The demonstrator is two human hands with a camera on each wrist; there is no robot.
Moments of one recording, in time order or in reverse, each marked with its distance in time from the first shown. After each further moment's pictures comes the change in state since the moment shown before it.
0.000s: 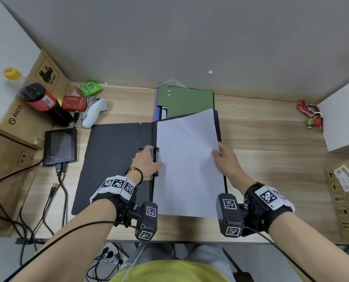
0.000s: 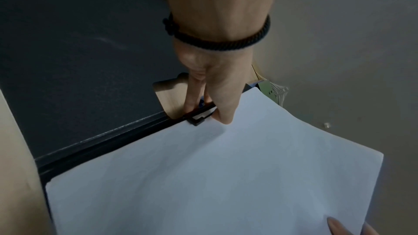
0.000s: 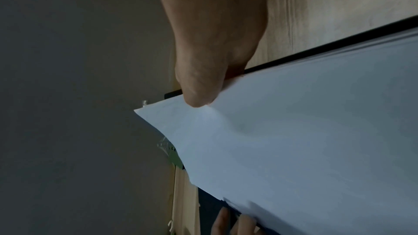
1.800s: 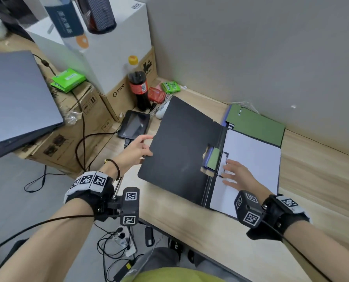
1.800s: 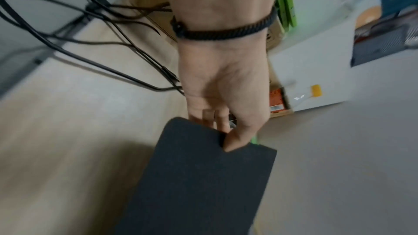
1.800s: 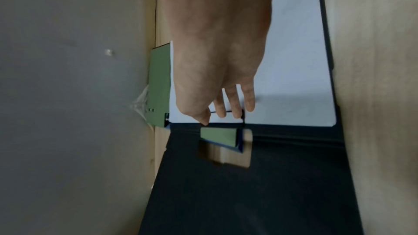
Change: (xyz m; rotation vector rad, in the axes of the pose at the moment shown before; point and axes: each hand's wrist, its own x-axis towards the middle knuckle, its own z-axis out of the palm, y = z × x) left_hand -0.081 -0.124 -0.133 -0.800 0.115 -0.084; right_hand 0.035 -0.043 0.094 0.278 -0.385 0.325
